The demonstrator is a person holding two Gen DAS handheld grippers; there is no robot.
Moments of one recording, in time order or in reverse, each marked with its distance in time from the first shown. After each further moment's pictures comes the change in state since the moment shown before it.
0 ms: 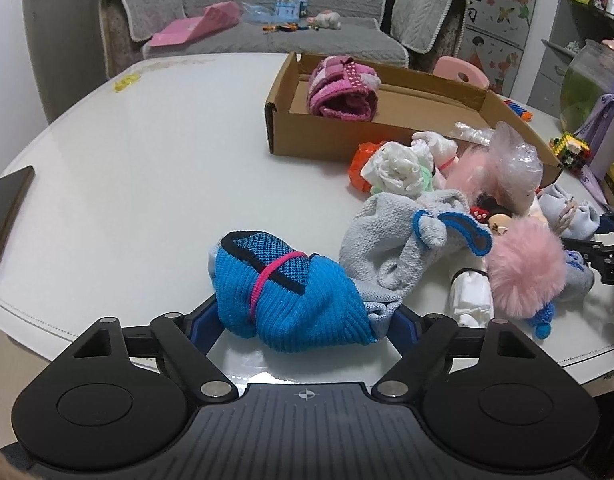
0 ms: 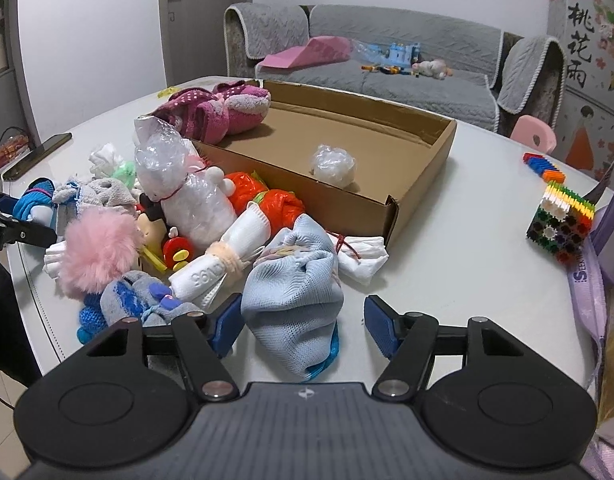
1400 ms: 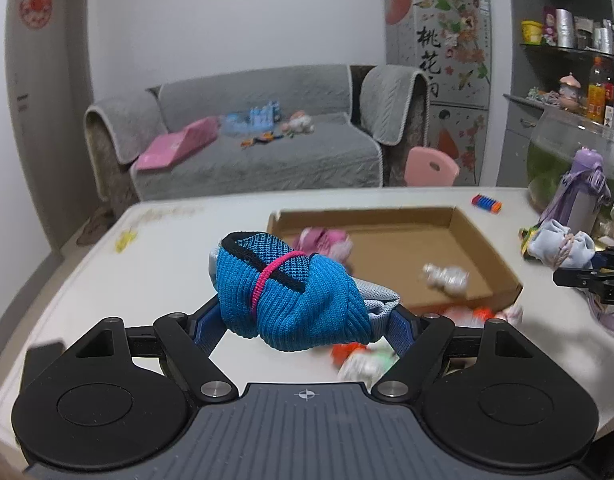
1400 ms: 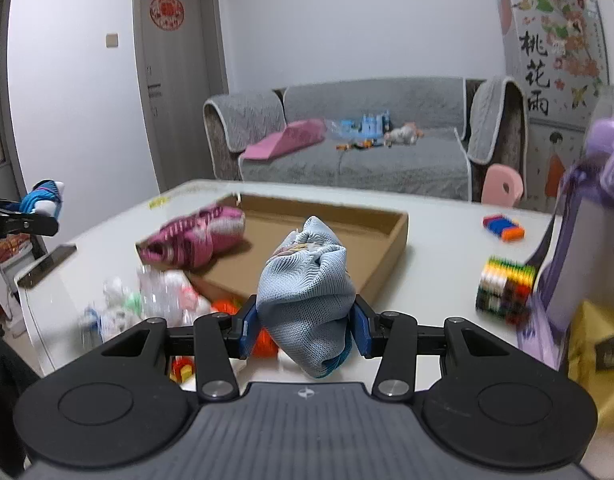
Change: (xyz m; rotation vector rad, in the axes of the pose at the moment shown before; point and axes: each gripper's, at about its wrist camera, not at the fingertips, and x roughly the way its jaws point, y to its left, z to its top) left arm -0.069 -0.025 0.099 0.152 -0.281 0.003; right arm -0.053 -0.035 0.040 0.136 -0.271 0.012
